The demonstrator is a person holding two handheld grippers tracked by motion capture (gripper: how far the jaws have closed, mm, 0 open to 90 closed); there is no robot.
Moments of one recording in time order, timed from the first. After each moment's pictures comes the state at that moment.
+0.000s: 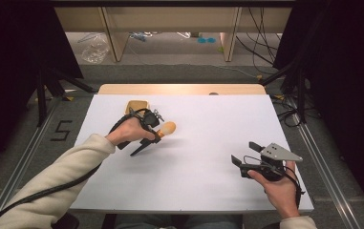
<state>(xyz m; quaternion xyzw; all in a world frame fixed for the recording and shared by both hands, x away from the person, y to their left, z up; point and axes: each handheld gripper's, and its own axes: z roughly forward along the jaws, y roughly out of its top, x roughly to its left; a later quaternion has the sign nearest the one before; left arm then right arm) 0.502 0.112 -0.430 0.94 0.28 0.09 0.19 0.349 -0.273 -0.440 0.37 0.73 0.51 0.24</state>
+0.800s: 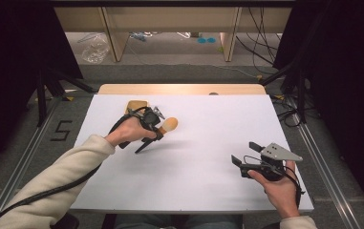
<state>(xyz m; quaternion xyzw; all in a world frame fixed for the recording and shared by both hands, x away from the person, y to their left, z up) 0.497 0.110 -0.420 0.93 0.27 0.11 0.23 0.349 -0.274 -0.440 0.38 0.73 0.51 0.24</state>
